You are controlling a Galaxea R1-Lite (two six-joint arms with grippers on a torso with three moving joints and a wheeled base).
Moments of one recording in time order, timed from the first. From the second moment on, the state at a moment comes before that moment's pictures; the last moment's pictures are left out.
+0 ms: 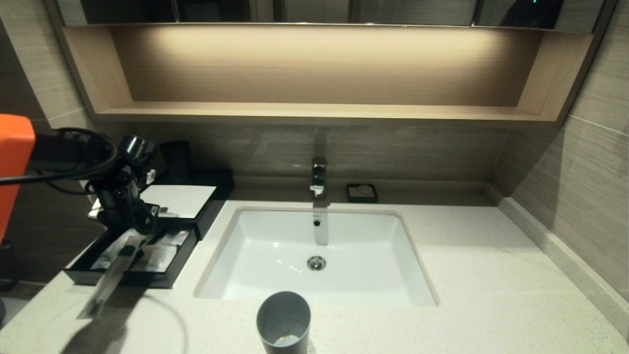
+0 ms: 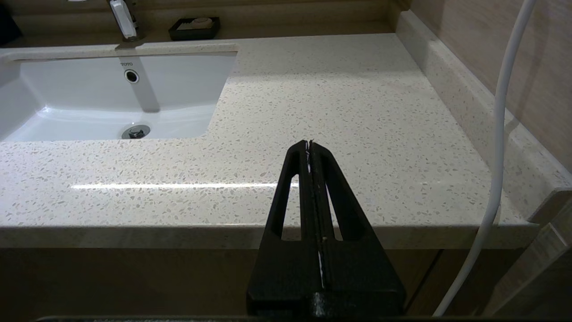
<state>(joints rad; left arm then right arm) 0.08 2.14 -1.69 0.66 0.34 0.07 0.00 0.00 0.00 -0.01 0.00 0.05</state>
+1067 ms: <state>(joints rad) 0.06 1.70 -1.23 0.72 0.24 -0.03 0.00 0.00 0.00 -0.01 0.00 0.05</state>
